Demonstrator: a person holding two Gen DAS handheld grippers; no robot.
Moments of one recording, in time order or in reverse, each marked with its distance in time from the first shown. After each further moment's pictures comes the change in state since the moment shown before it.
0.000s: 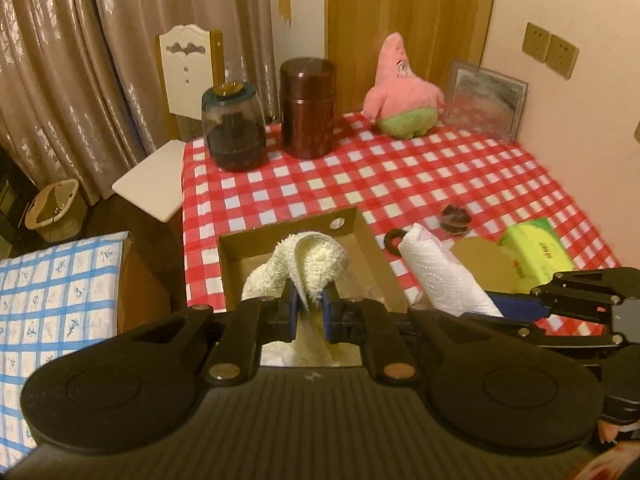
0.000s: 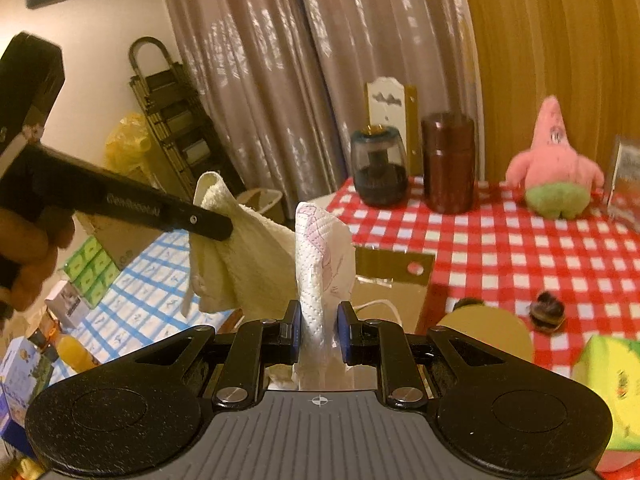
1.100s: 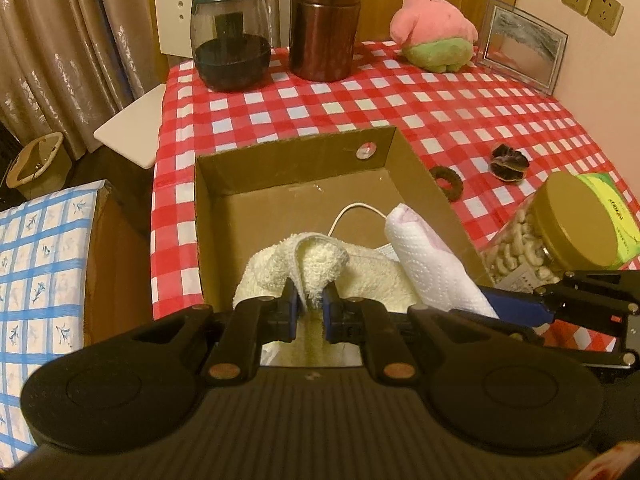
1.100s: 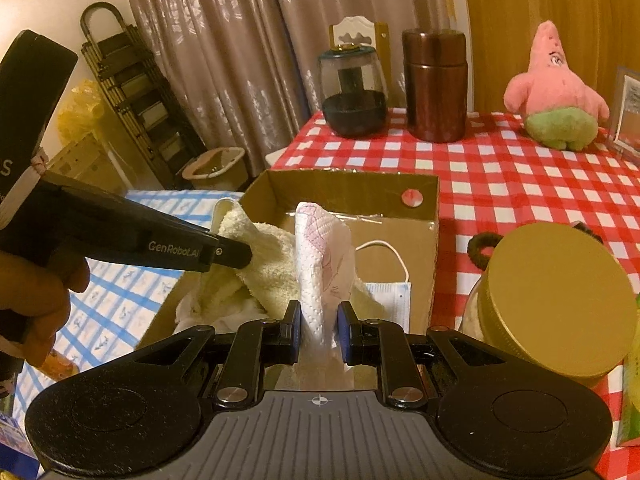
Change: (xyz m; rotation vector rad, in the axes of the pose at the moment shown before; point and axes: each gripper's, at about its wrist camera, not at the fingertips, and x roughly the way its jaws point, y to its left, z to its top) left arm 0.131 0.026 -0.046 -0.033 0.123 -0.017; right arm 0.107 -0.006 -0.040 0.059 0.114 -0.114
